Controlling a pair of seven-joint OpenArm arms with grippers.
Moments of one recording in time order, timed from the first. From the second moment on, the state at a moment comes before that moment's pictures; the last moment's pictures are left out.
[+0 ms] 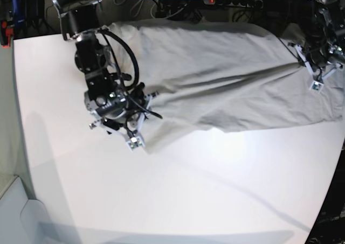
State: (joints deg) left arm 13.8 -21.1 -29.4 87.3 -12.4 -40.0 59.3; right arm 7.2 4.7 -16.3 93.7 -0.4 9.0 -64.1
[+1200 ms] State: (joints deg) left arm 13.8 -21.1 -29.4 87.4 -12.2 -40.0 59.0; right arm 29.4 1.1 -15.9 51.5 0.2 16.6 -43.8
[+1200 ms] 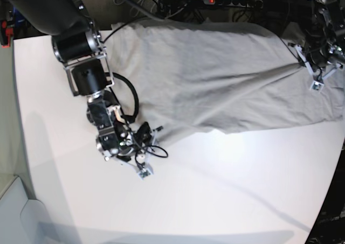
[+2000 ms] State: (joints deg) left arm 14.1 -21.1 -29.4 87.2 -17.1 -39.8 59.3; right arm 13.0 1.3 -16.1 100.8 -0.5 17.0 -64.1
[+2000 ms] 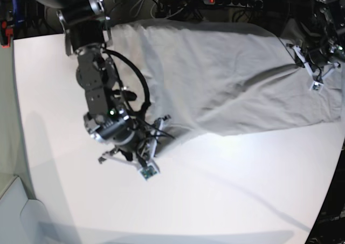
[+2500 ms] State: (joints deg) left arm 13.9 -21.1 -29.4 87.1 -17.1 -39.8 59.3; right arm 0.4 6.5 -17.5 98.2 -0.3 17.0 -63.9
